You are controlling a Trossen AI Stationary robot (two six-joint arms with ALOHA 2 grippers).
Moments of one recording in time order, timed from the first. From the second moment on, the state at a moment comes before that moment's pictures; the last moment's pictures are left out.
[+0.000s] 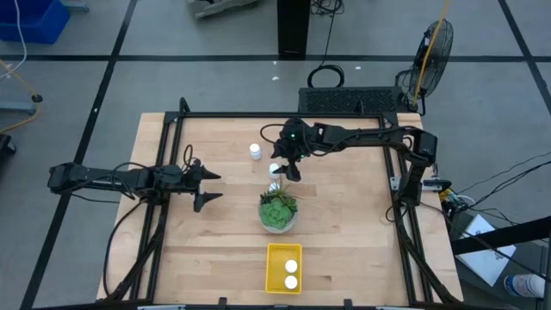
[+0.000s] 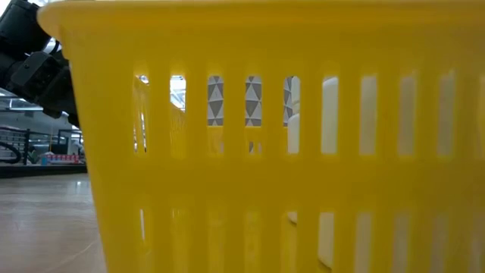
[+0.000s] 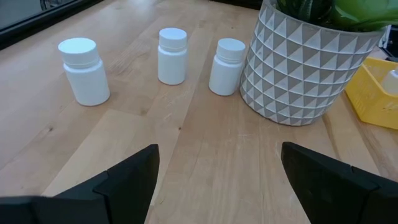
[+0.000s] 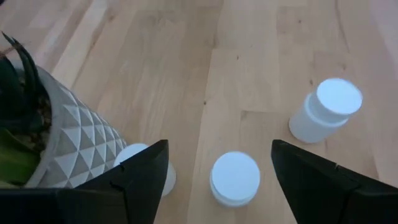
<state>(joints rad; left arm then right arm) 0.01 0.38 0.06 -0.09 -0.07 -0.20 -0.31 1.82 1.33 -0.21 -0.39 -0.26</state>
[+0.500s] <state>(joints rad) 0.01 0.38 0.06 -0.09 -0.05 -0.20 -0.31 1.90 1.33 -0.19 -0.37 -0.30</state>
